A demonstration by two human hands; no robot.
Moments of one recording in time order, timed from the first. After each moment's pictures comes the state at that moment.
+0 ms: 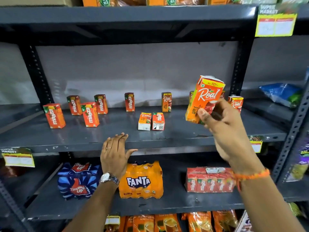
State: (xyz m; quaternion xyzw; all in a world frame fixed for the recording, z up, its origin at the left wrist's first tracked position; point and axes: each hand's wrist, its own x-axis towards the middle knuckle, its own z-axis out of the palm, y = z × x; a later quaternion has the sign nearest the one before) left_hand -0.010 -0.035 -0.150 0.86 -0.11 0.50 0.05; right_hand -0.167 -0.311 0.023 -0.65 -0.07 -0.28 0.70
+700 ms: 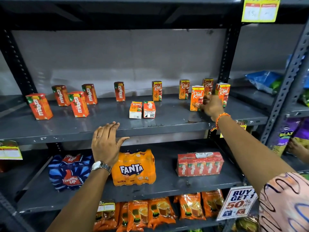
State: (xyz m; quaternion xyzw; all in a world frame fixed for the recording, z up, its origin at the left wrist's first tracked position) left_hand -0.009 -0.031 -0.150 0.85 -0.13 0.50 0.08; right_hand -0.021 -0.420 -0.021 -0.83 0.17 -0.24 0.47
